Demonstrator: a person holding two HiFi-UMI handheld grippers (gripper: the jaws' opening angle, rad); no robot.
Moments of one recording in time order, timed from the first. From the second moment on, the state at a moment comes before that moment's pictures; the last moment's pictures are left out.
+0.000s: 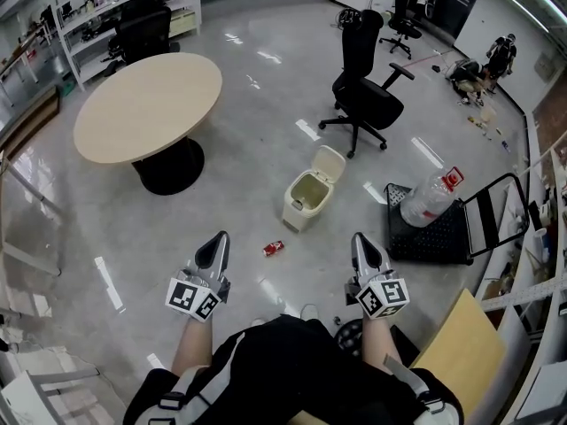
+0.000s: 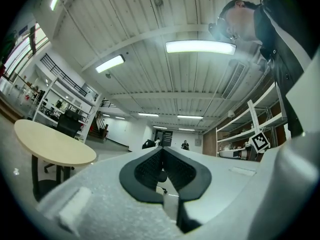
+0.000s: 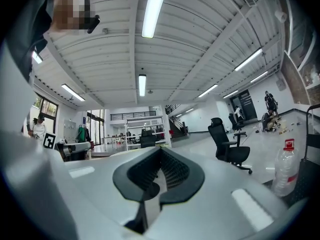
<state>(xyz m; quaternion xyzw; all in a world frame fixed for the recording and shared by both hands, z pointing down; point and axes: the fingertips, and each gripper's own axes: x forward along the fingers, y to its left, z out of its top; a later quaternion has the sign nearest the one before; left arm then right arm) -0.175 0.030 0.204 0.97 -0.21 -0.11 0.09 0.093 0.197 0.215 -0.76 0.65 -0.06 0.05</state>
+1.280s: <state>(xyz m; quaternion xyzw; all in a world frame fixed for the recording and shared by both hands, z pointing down) -0.016 0.007 0.222 0.93 -0.36 -0.08 0.07 0.240 0.060 0.241 -0.59 0.81 -0.06 0.04</state>
